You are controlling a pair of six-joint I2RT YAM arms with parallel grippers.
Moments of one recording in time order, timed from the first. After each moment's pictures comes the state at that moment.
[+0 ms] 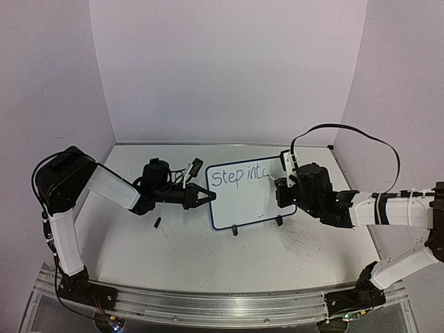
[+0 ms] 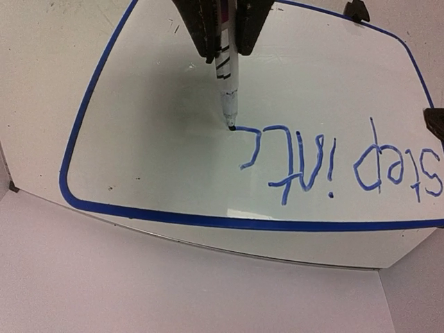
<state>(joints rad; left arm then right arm) -0.65 1.91 0.88 0.73 0.75 -0.32 0.78 1.35 0.72 0.18 0.40 0.16</state>
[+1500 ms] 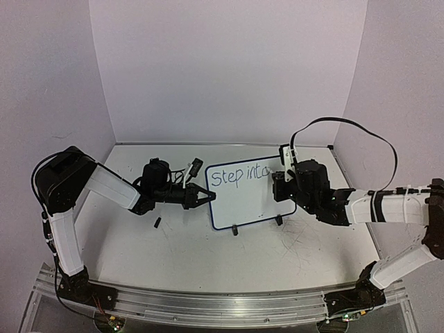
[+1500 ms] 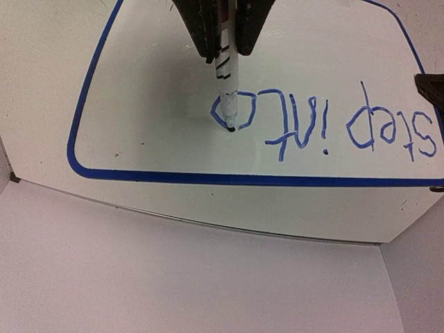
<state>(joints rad) -0.65 1.91 0.88 0.72 0.75 -0.32 0.78 1.39 0.75 0.27 0.42 0.17</state>
